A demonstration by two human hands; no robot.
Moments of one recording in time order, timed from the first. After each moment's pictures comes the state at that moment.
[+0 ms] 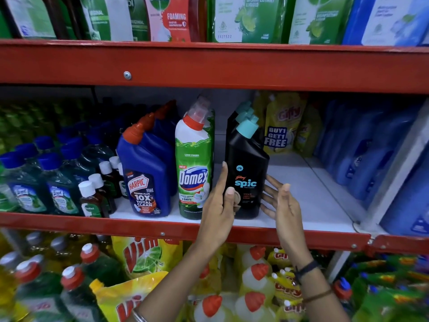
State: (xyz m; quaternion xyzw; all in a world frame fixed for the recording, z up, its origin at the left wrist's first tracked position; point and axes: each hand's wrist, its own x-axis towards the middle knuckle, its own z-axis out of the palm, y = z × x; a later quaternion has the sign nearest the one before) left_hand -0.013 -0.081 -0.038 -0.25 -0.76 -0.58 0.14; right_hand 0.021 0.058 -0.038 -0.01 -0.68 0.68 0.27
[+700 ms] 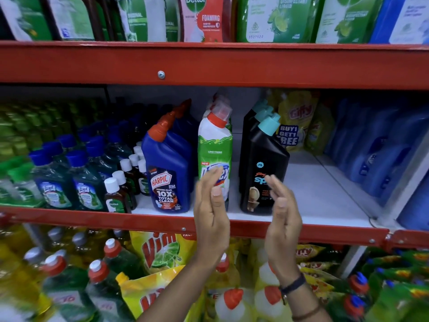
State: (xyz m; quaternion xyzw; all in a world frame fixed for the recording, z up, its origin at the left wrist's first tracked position) left_hand 0.012 -0.128 -0.030 -0.20 -0.67 -0.66 0.29; right_hand 0.043 -0.018 -0.043 0.05 -0.67 0.58 0.45
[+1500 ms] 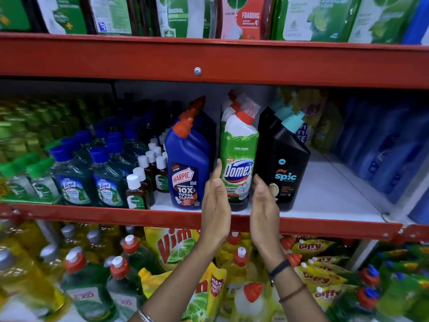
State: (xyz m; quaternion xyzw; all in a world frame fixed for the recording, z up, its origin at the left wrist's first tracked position) left_hand -0.012 -0.169 -0.036 -0.20 -0.69 -0.69 0.11; right_hand 0.014 -0.078 -0.045 0.00 -0.71 0.62 0.33
